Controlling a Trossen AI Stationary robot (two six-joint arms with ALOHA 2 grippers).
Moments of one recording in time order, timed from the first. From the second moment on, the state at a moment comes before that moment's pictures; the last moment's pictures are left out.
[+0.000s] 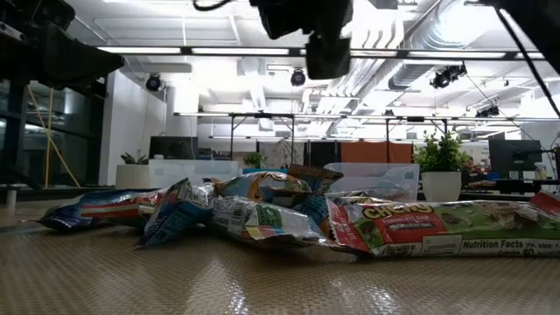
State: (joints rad) left arm -0.38 0.04 0.03 0.03 -0.37 0.02; right arm -0.02 2.15 2.15 -1.57 -0.46 0.16
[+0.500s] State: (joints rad) left arm -0.38 0.04 0.03 0.03 -0.37 0.02; right arm 0.30 2.15 1.82 -1.36 -0.20 0.68
